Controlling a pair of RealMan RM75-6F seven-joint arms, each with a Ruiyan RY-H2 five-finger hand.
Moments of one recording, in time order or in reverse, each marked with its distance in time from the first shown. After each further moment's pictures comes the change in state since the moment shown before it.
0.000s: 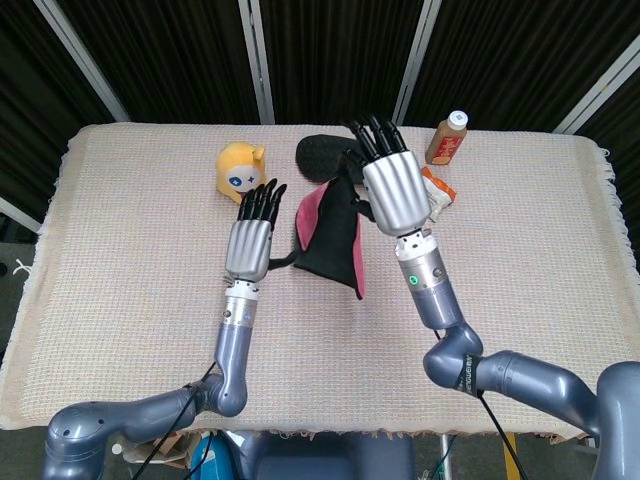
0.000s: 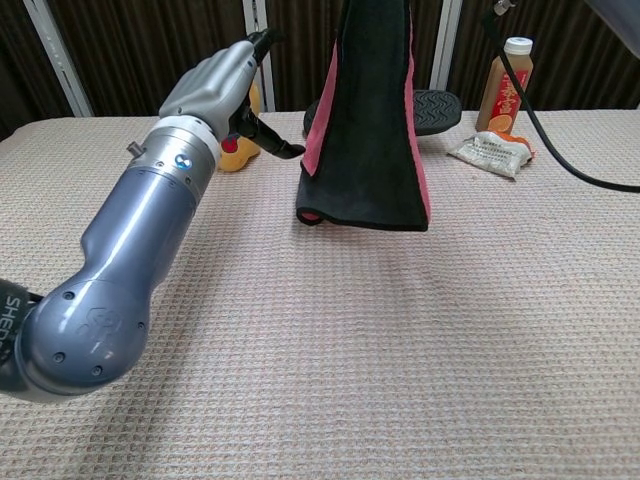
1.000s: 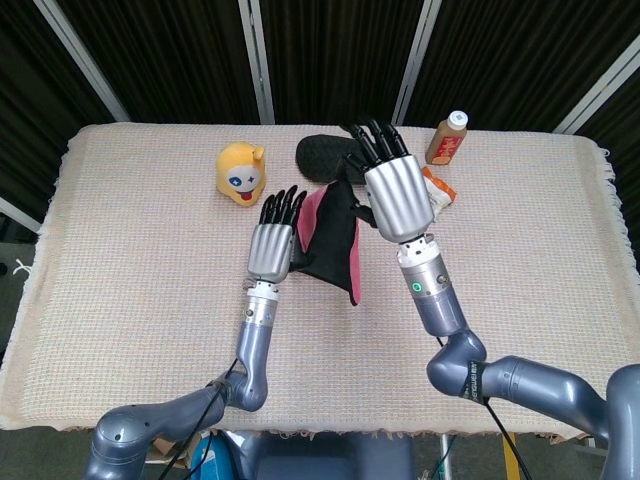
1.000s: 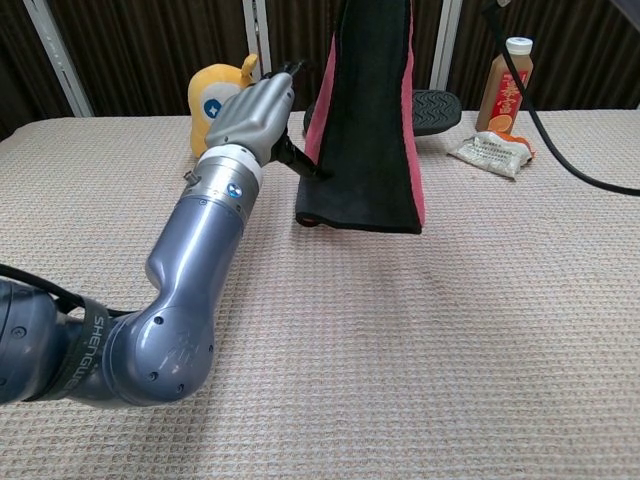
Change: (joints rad) left arm -0.129 -0.161 -0.027 0.328 0.004 -0.043 -0.127; right arm -0.020 0.028 -0.005 -0.069 -0.010 0.023 0.004
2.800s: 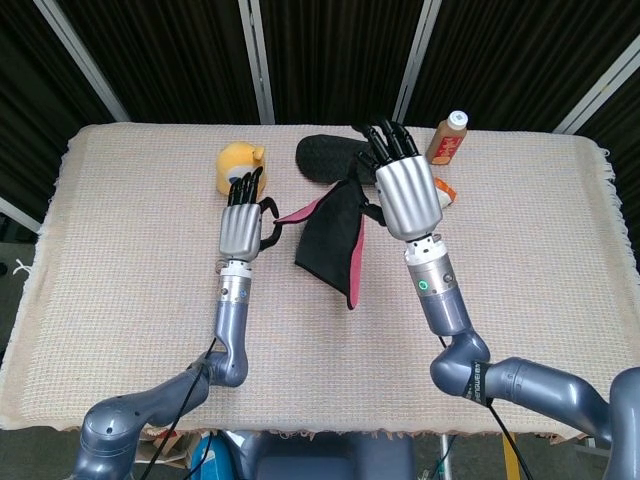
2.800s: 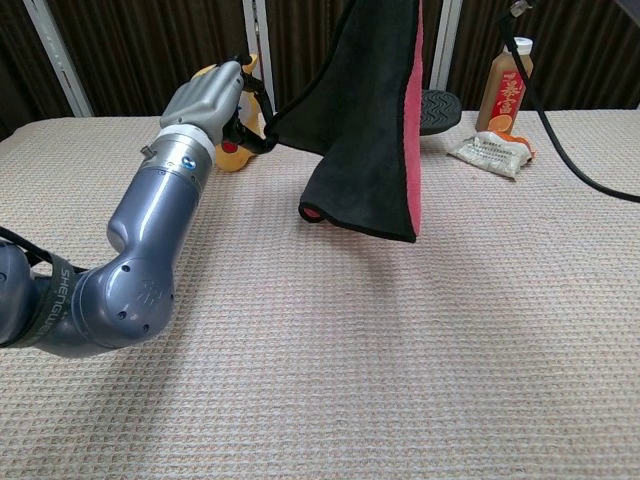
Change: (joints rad) left arm -0.009 0.071 -0.011 0.104 -0.055 -0.077 -0.069; right arm -0.018 0.001 -0.001 0.005 0.027 0.000 0.005
